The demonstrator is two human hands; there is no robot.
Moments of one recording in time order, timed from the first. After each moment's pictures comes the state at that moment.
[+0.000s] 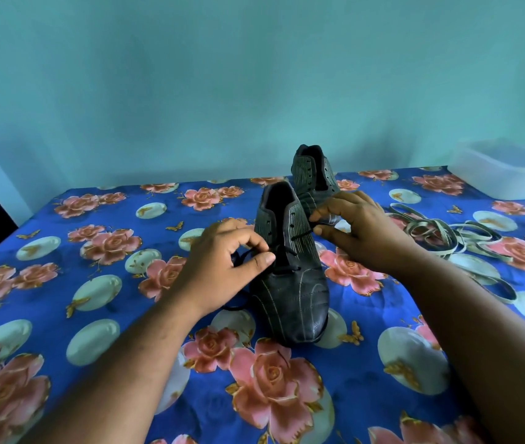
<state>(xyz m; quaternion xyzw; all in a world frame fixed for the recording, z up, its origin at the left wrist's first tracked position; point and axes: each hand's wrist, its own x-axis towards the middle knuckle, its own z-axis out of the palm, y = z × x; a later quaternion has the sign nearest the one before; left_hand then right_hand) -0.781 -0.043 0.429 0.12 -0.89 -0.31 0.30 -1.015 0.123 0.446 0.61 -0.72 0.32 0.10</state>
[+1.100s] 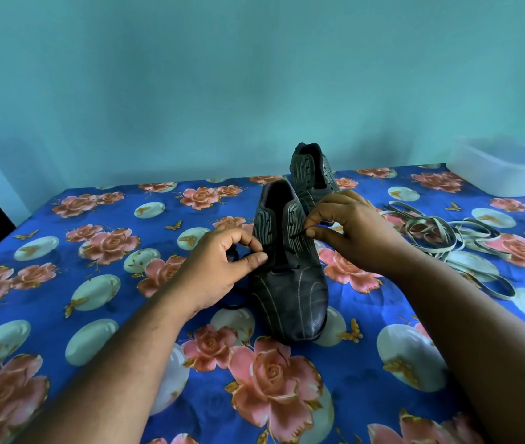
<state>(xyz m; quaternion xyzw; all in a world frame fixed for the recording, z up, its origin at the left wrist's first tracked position) -0.783 -0.044 0.426 0.19 -0.85 -0.43 0.24 -1.008 0.119 0.444 0.64 -0.69 0.31 0.11</state>
